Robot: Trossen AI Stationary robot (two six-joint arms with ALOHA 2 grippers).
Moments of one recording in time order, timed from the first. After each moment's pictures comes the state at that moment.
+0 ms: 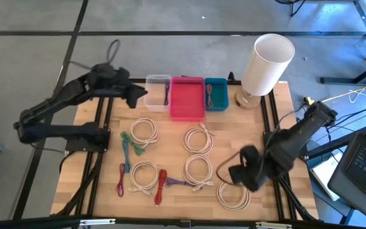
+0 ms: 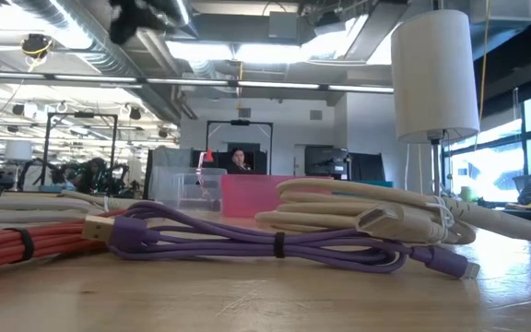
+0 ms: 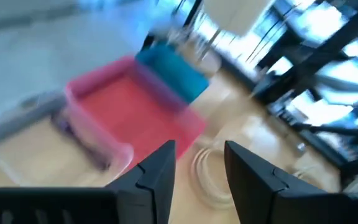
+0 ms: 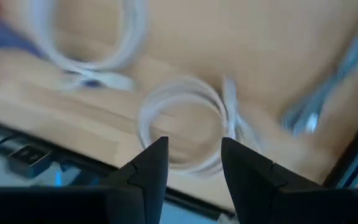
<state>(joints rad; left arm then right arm) 0.51 0.88 1.09 -0.66 0.12 -0.43 0.78 1.48 1.34 -1.27 0.11 2.07</state>
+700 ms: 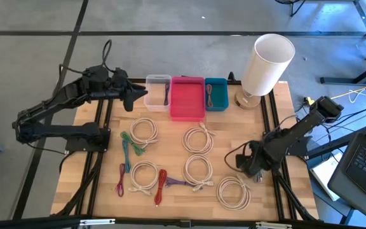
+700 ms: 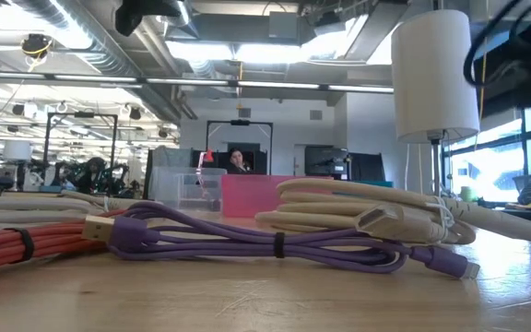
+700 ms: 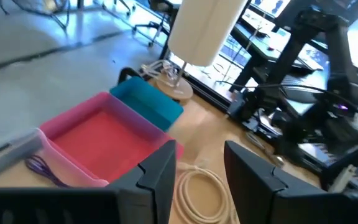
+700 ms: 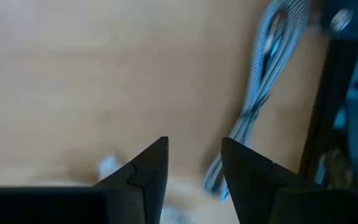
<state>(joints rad) 0.45 0.84 1.07 -0.55 0.11 -0.41 0.68 1.30 0.76 -1.06 -0.06 2.24</state>
